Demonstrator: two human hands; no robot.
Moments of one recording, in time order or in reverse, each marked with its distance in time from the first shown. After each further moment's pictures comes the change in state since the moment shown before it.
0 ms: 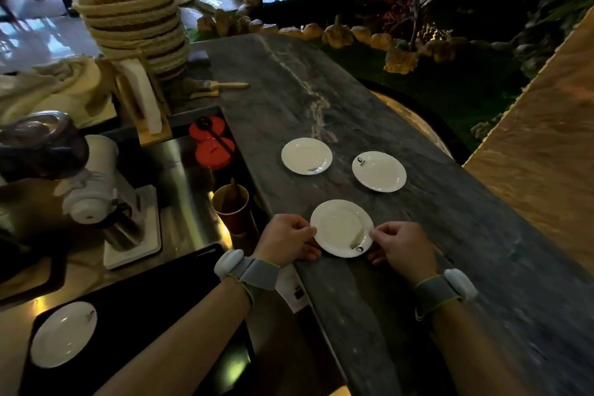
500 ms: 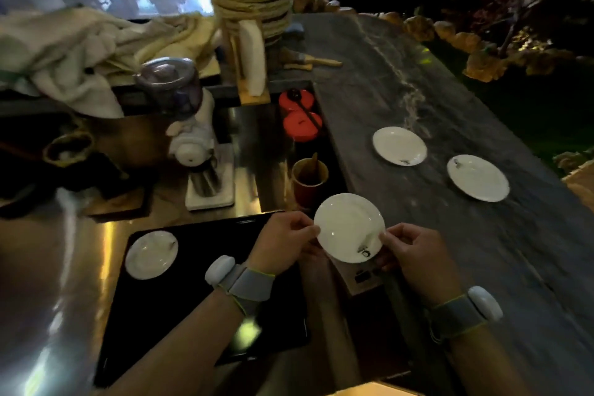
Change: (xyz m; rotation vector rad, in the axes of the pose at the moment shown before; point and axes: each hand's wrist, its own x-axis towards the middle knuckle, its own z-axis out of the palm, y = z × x) left_hand -0.076 -0.052 -0.102 -0.088 0.195 0.052; right_hand -0.054 -0.033 0.091 -0.062 -0.219 -0.208
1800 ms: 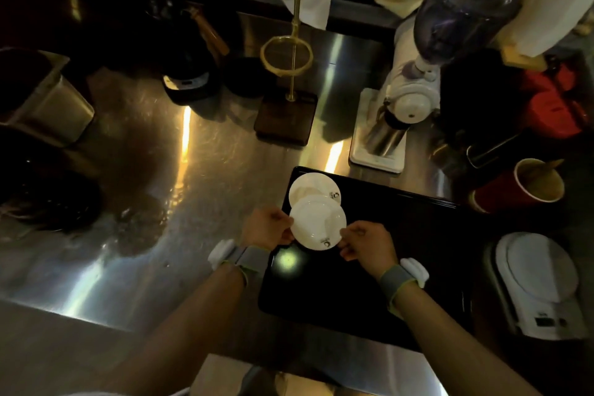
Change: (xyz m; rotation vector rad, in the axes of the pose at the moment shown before) left_hand -0.027 -0.265 -0.318 -0.267 0.434 -0.497; right_hand 0.000 0.007 0.408 -0.095 -0.527 0.273
